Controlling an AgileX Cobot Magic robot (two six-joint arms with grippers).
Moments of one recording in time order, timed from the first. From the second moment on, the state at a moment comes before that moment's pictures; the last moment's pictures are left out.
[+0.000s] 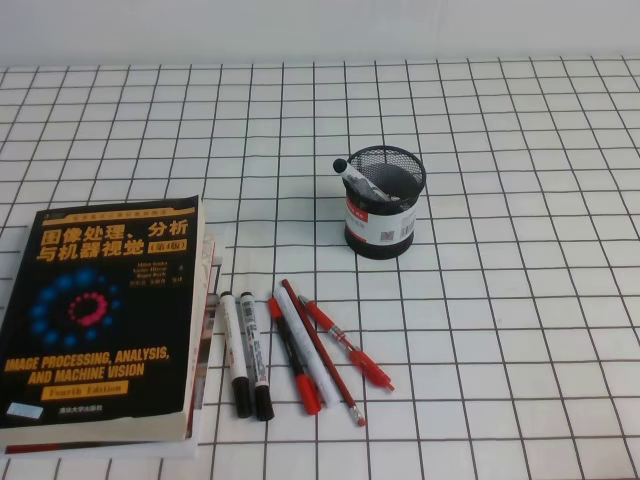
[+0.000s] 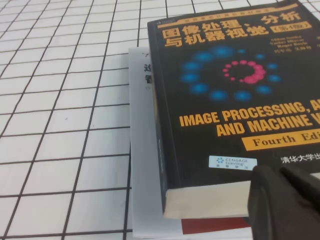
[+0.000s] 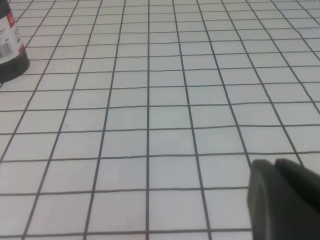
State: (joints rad) left arm -0.02 -0.01 0.03 -0.03 0.38 0.12; right arm 0.00 -0.01 0.03 0.06 0.36 0.00
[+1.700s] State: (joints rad) left arm -0.02 -0.01 0.03 -0.03 0.38 0.12; right arm 0.00 0.00 0.00 0.75 0.16 0.00
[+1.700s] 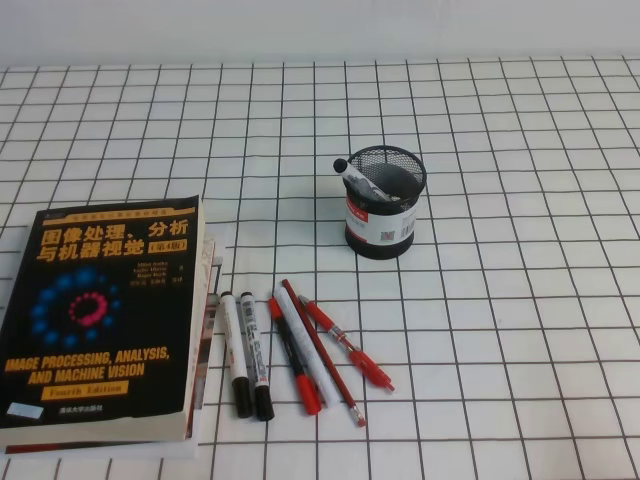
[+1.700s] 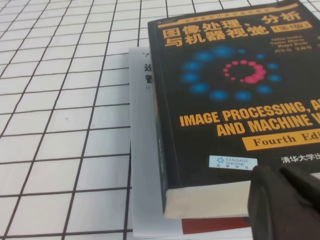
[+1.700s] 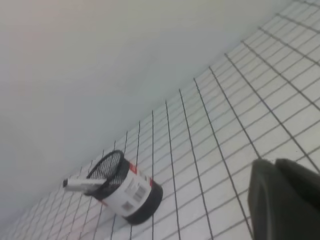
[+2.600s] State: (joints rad) left arm -0.02 -0.01 0.03 -0.03 0.38 0.12; right arm 0.03 0.84 -0.65 0.68 0.64 -0.39
